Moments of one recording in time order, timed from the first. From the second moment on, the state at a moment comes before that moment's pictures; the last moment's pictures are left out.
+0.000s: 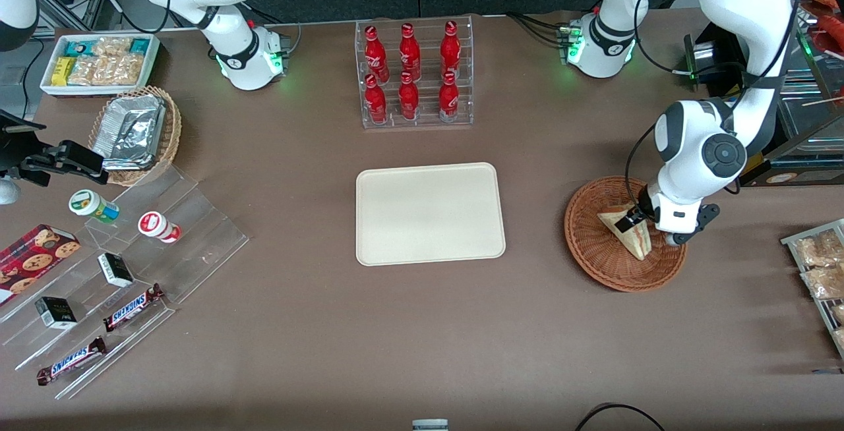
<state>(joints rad) -0.02 0.24 -0.04 -2.25 0.02 2.44 -0.72</state>
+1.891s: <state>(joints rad) -0.62 0.46 -0.07 -1.68 0.00 2.05 -0.79</state>
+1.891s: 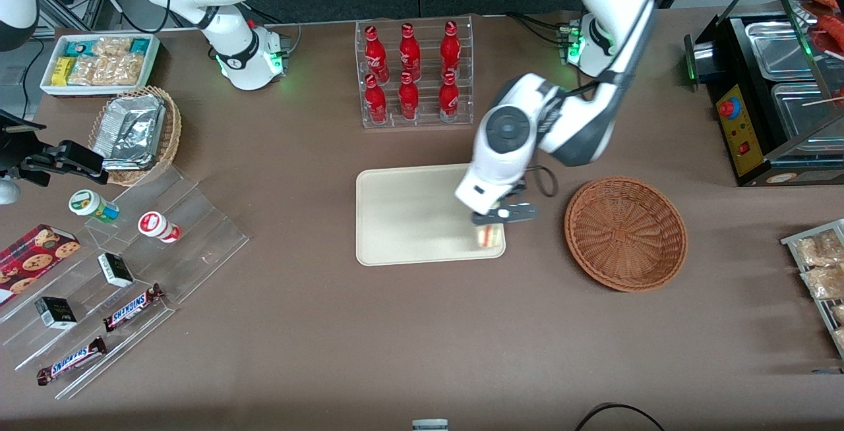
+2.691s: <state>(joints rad) -0.76 0.71 -0.07 -1.50 0.00 2.10 -0.88</state>
